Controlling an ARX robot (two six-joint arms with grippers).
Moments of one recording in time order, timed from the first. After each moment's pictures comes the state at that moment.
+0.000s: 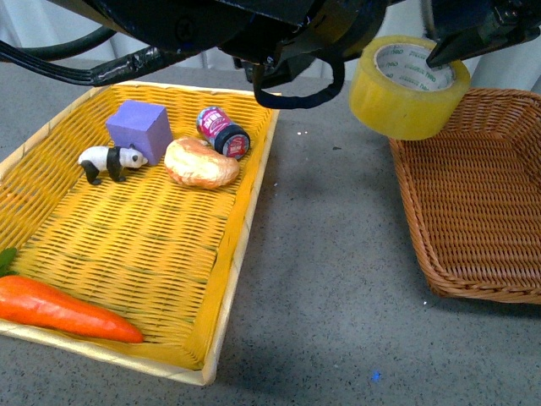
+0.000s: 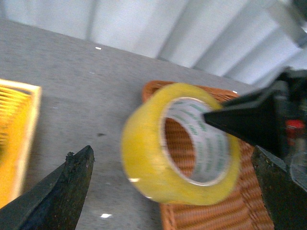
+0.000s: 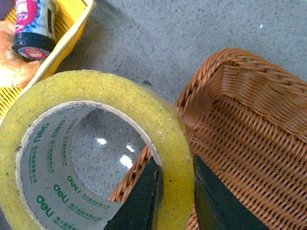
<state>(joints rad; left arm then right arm) -0.59 1.97 1.17 0.46 -0.20 -0.53 0.06 2.17 1.76 -0.63 -0.38 -0.37</state>
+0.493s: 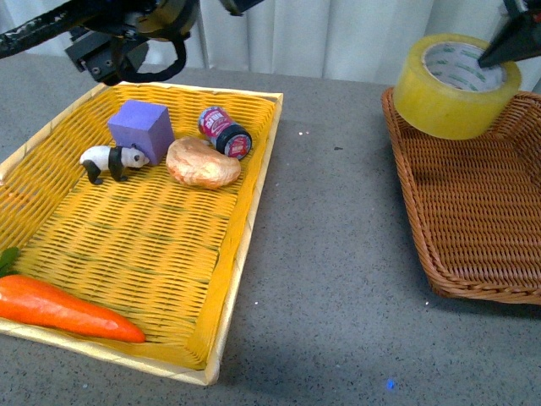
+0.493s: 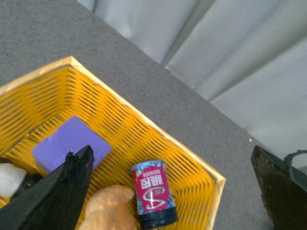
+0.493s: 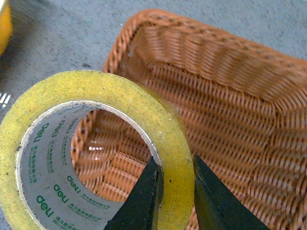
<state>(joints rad) -0.34 1.97 1.16 0.37 -0.51 -0.68 -0.07 2.07 1.55 -0.50 -0.30 -0.33</state>
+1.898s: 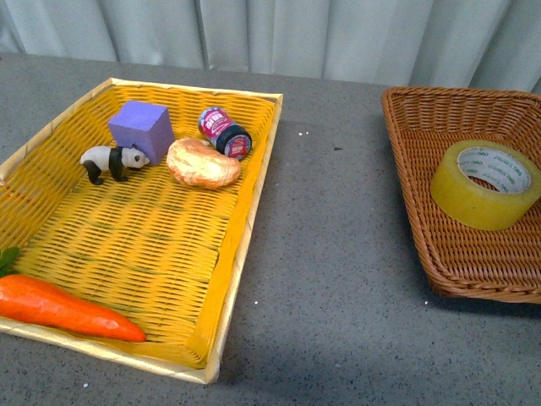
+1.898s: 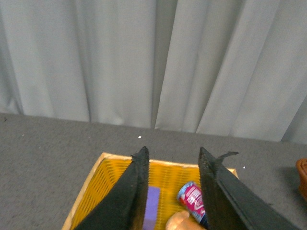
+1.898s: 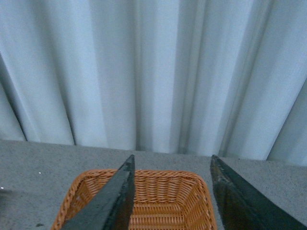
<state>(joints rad) -0.14 1.53 0.58 0.96 -0.13 -0.05 -0.12 1.59 0.55 1.04 -0.11 -0.02</state>
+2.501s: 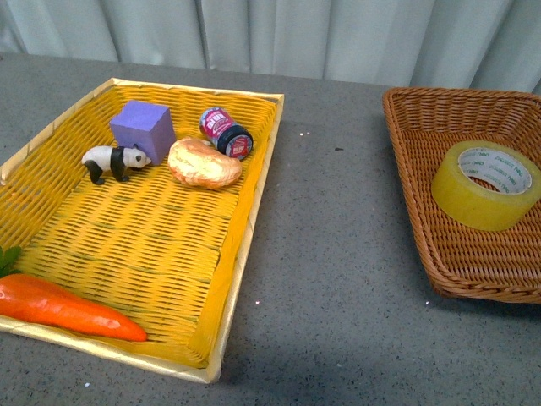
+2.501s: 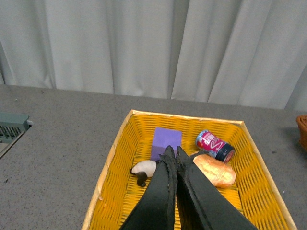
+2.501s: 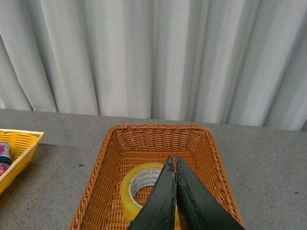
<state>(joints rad) 0.00 1.06 0.09 0.97 0.00 -0.01 0.00 1.09 0.08 0.99 0.00 -0.01</state>
